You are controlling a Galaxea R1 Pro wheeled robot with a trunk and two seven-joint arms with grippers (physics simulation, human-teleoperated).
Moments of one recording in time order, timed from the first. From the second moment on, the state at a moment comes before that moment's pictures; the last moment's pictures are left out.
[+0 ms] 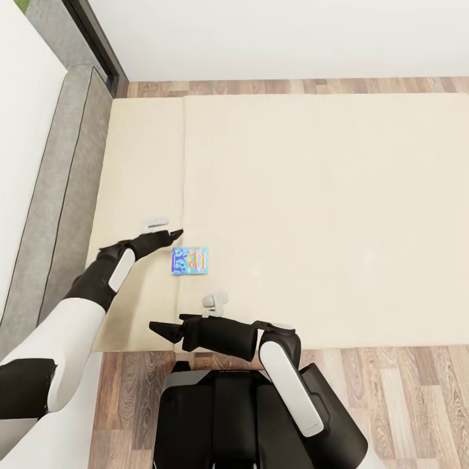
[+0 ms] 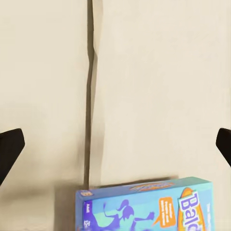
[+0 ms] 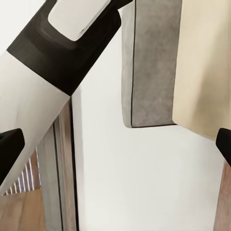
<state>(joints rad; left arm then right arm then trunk) -1.12 0.12 -0.06 -0.73 0.34 0.38 -0.28 -0.50 0.16 0.51 -1.60 -0.77 0.81 0.22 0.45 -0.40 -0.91</state>
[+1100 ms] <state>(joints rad) -1.12 0.08 -0.06 -0.64 0.33 0.37 -0.28 -0.50 0.16 0.51 -1.60 -0.77 0.82 0.22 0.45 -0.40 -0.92</state>
